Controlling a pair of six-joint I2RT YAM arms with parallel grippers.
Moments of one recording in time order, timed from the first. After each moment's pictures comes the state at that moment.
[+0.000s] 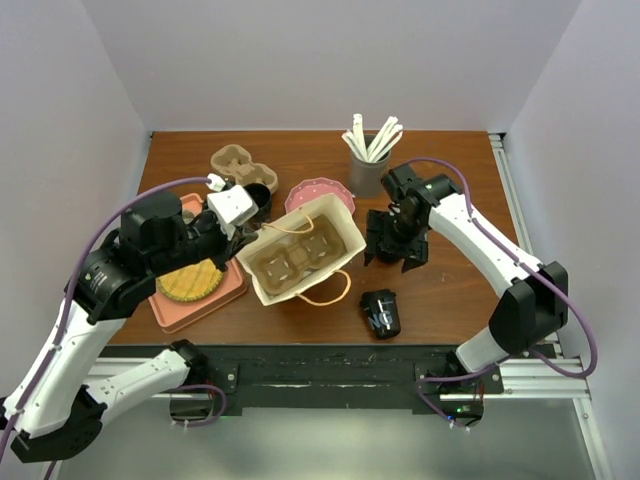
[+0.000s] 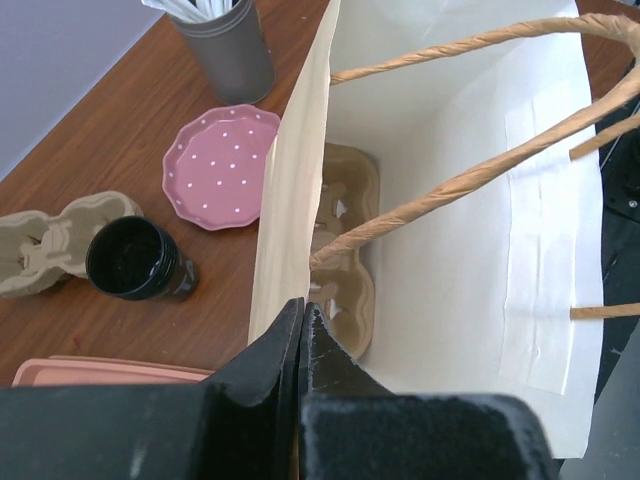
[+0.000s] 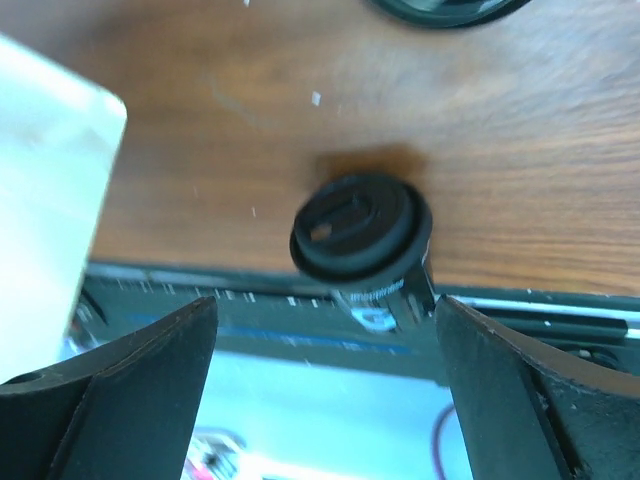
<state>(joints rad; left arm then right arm) -0.64 0.89 1.40 -0.92 0.21 0.21 0.49 1.54 1.39 -1.21 -0.10 0.63</state>
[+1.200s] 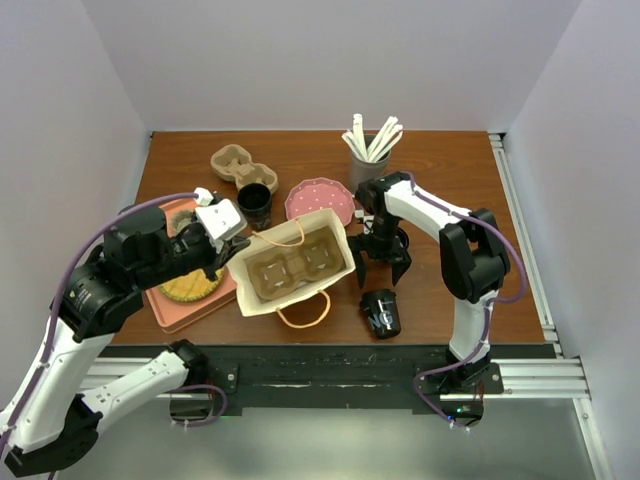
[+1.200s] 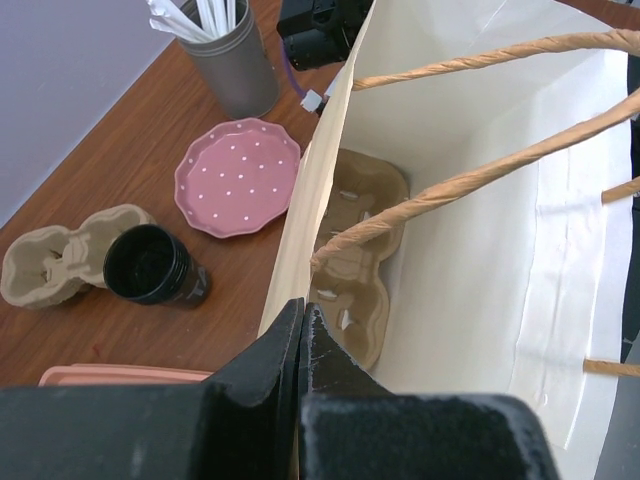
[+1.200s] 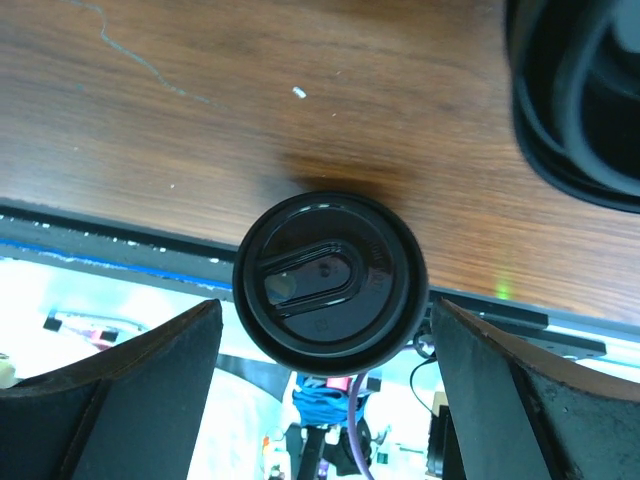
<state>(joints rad) -0.64 0.82 1.39 -0.93 0.23 0.25 0.50 1.96 1.51 -1.34 -0.22 0.30</state>
